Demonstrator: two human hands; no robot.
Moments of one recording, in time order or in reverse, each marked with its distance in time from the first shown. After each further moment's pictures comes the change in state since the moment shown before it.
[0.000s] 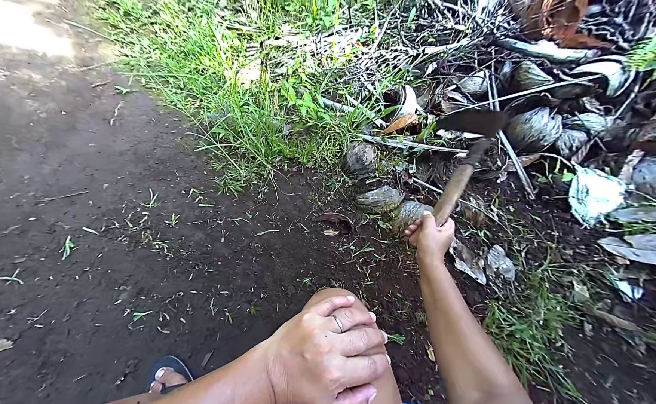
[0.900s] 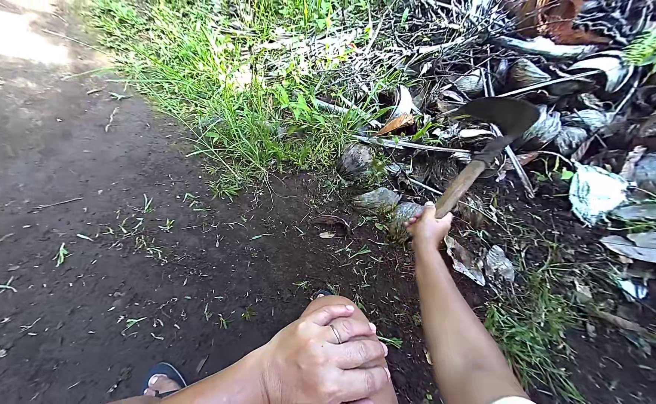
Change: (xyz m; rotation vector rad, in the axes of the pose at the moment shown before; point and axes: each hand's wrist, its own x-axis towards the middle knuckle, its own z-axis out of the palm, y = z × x) left_hand 0.011 -0.002 0.007 -0.025 0.007 0.038; right_hand 0.049 0.017 0.012 0.035 0.064 0.079
